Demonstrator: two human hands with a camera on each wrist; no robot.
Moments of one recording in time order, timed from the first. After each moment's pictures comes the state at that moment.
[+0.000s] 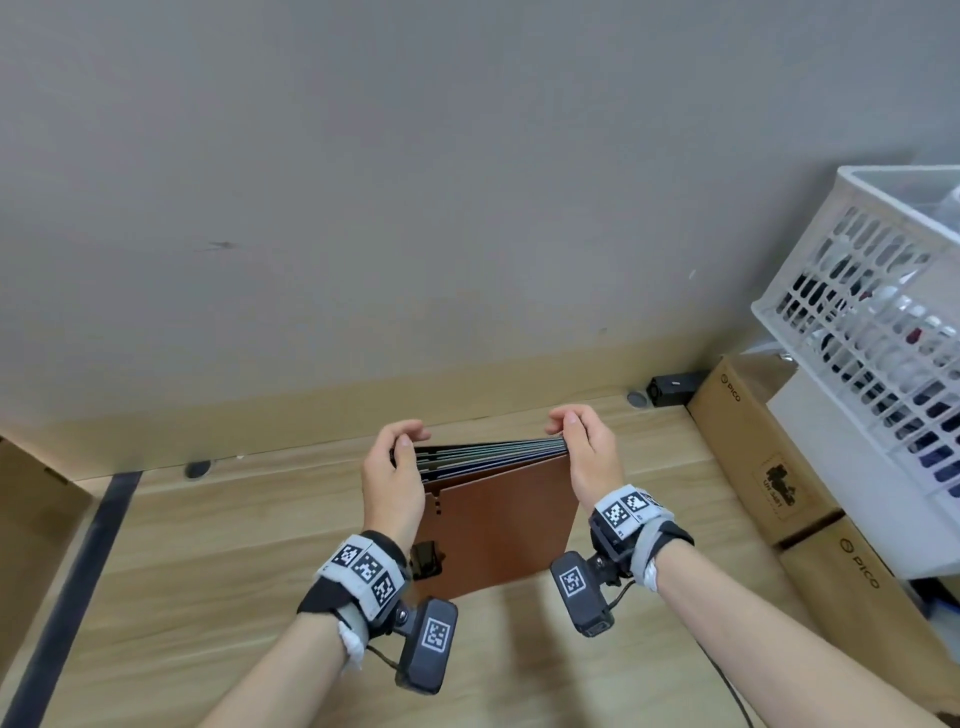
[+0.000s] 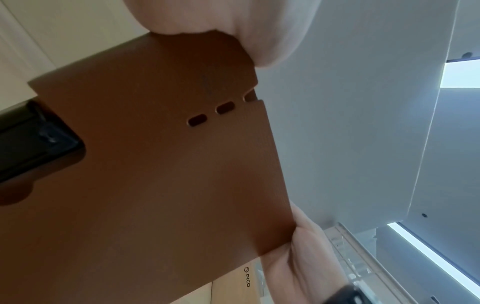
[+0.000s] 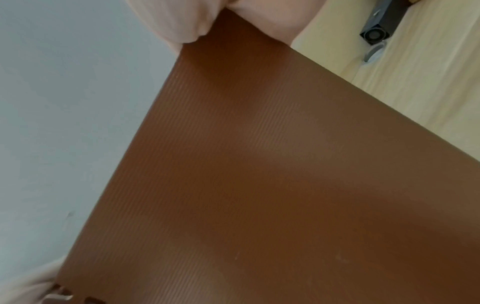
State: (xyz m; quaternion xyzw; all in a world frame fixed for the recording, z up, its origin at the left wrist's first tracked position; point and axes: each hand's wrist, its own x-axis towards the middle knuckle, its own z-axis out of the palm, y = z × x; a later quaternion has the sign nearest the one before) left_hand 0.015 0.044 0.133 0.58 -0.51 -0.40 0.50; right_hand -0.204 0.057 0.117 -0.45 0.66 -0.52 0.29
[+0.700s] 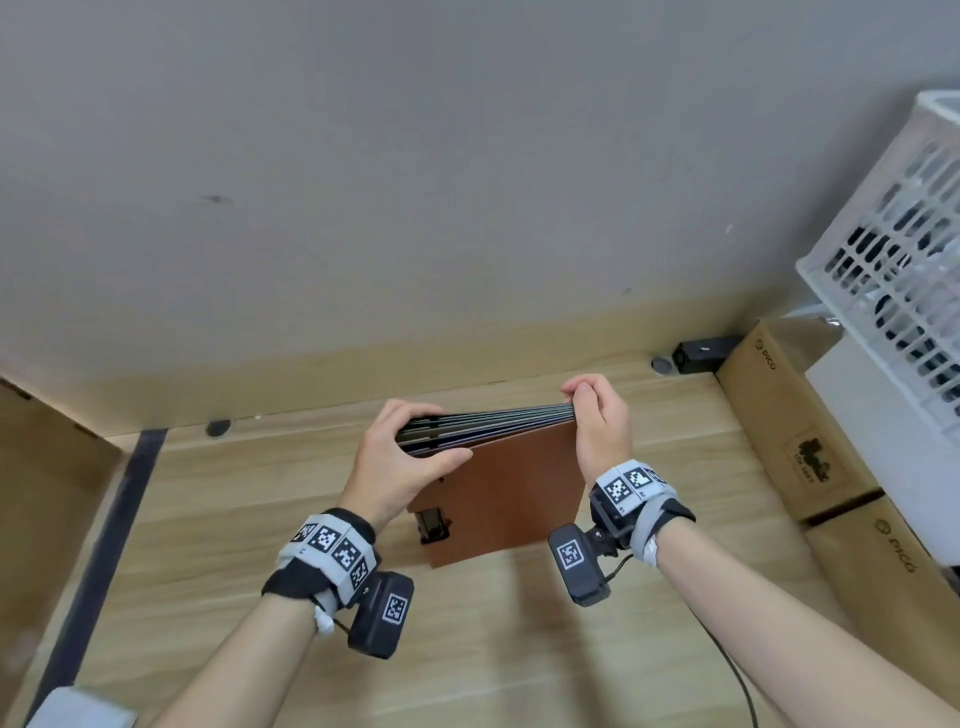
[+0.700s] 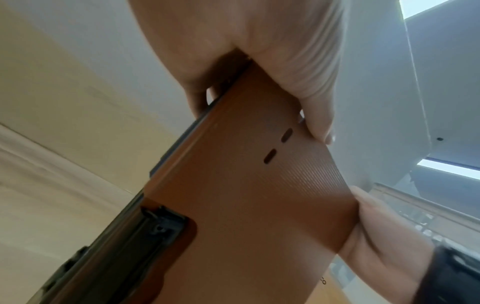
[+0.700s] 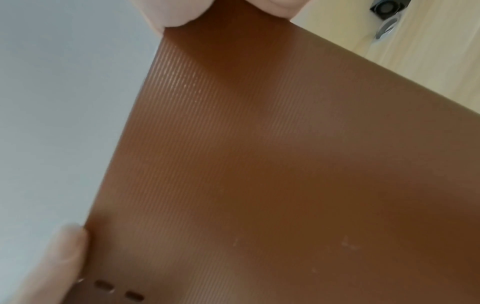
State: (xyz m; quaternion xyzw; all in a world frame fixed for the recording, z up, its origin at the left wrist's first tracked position) left_hand 0.040 0.046 0.131 0.51 -0.68 -0.37 0.37; right_hand -0.203 0.050 0.108 -0.42 0.65 -0.57 0.29
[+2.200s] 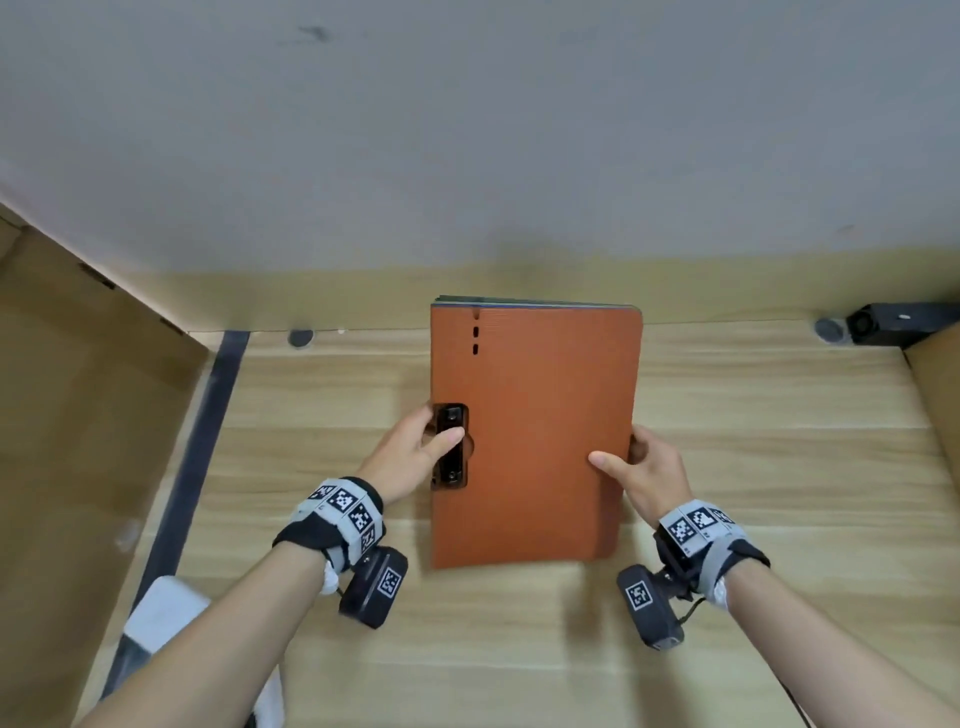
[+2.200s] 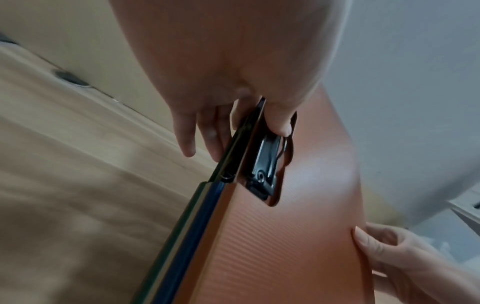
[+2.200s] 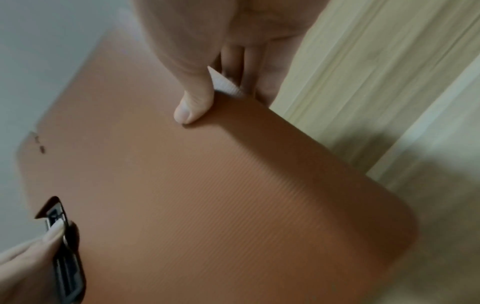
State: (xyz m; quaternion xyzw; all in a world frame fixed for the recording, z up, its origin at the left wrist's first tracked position) left_hand 0.163 0.011 0.032 0.62 -0.60 -0.49 0.16; right_hand -0.145 0.042 -0.044 -0.42 0.67 -0.35 0.50
